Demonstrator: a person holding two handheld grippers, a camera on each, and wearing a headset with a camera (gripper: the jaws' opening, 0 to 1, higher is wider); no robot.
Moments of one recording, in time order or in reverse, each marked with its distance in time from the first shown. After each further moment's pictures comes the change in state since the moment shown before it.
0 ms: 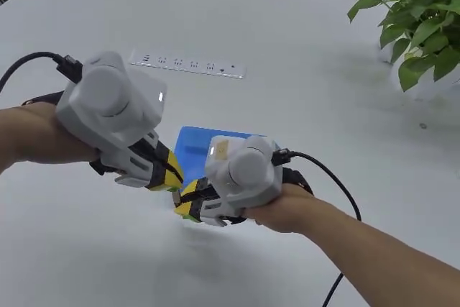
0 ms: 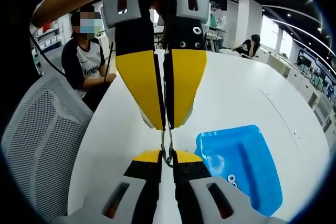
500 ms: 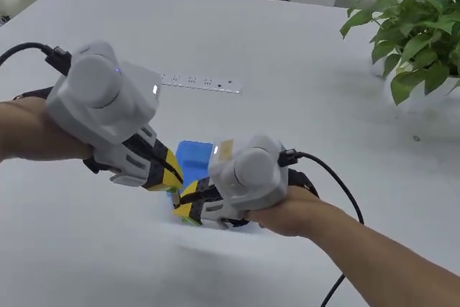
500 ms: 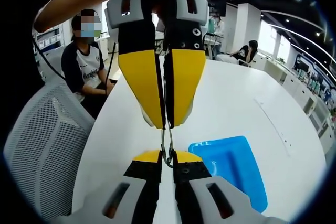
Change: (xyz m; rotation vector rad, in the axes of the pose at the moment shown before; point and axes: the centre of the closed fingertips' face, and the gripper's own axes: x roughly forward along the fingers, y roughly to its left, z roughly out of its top) left arm -0.023 0.002 0.021 0.022 -0.028 0.013; right arm -0.021 -0.005 0.023 -0.021 -0.030 -0.031
